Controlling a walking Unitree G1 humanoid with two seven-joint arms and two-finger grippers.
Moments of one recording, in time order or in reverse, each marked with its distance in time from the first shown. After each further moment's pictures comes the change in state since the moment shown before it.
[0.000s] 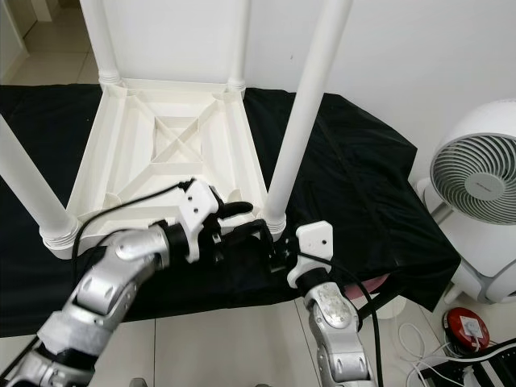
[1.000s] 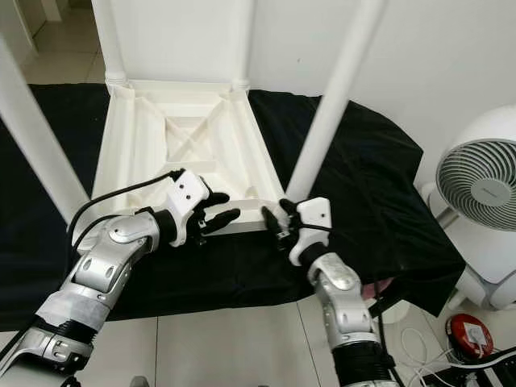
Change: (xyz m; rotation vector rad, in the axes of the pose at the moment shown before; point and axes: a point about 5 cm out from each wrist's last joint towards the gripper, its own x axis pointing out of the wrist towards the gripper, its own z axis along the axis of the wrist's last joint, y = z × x) left arm 0.001 0.017 -0.038 0.008 0.237 0.057; right arm 0.031 -0.049 -0.007 0.037 0.061 -0.002
